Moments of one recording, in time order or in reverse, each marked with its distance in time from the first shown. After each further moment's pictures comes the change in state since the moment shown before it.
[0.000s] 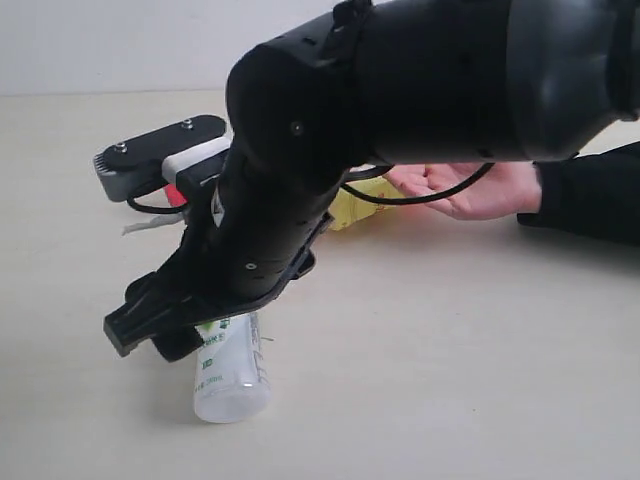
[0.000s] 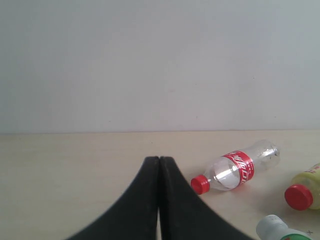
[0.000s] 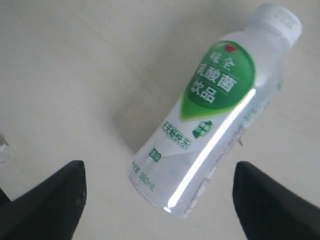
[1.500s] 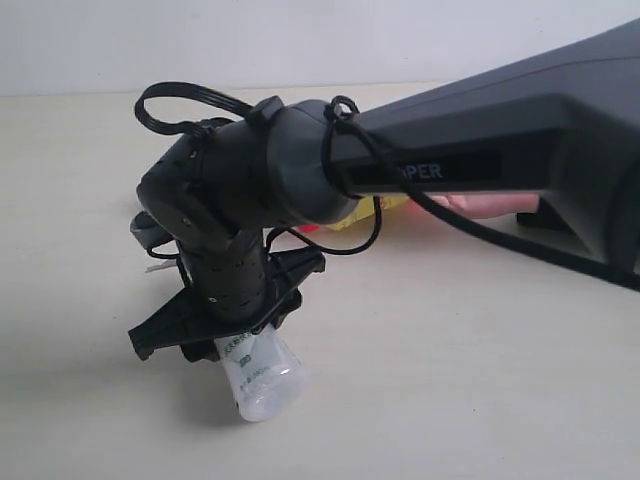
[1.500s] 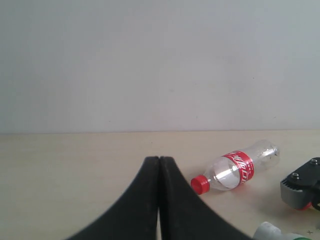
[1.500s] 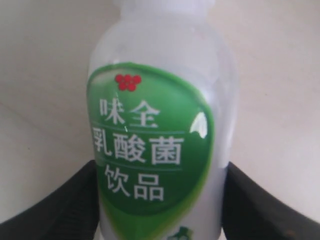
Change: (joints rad) left arm 0.000 0.000 0.000 0.000 0.000 0.000; right arm 0.009 0.351 -0.236 -0.242 0.166 0.401
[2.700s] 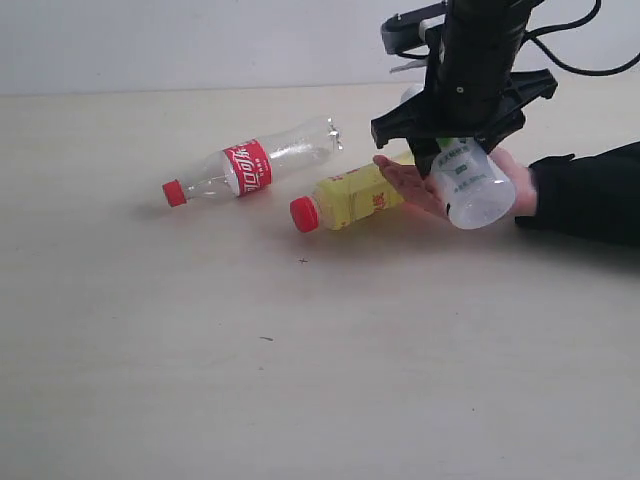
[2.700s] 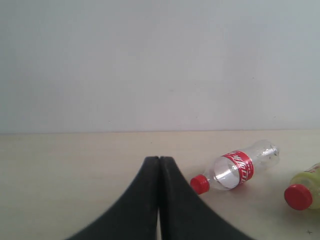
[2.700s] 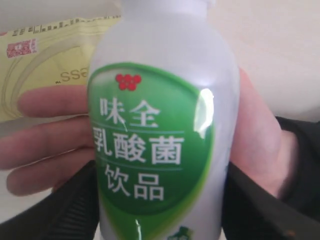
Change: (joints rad) left arm 0.000 0.000 0.000 0.000 0.000 0.000; right arm -0.548 -0.218 0.025 -0.113 0.112 -0.248
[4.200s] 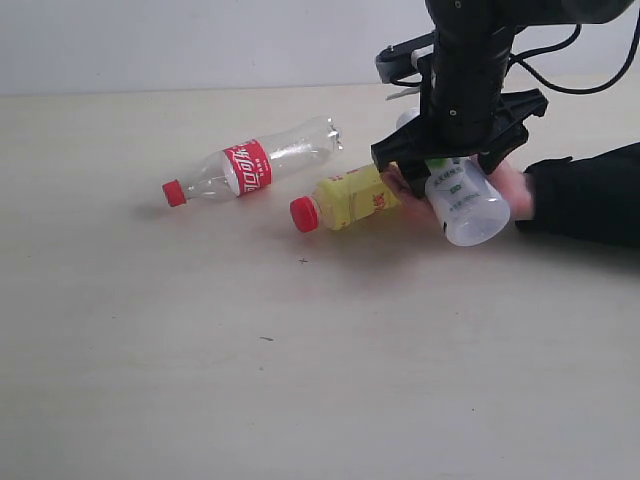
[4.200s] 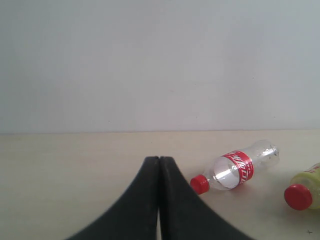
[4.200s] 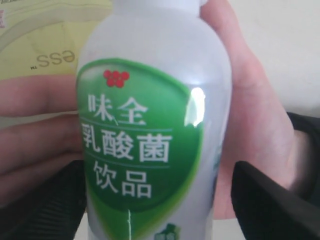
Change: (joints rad) left arm 0.000 0.000 0.000 0.000 0.000 0.000; right arm 0.000 0.061 0.000 -0.017 0.009 -0.016
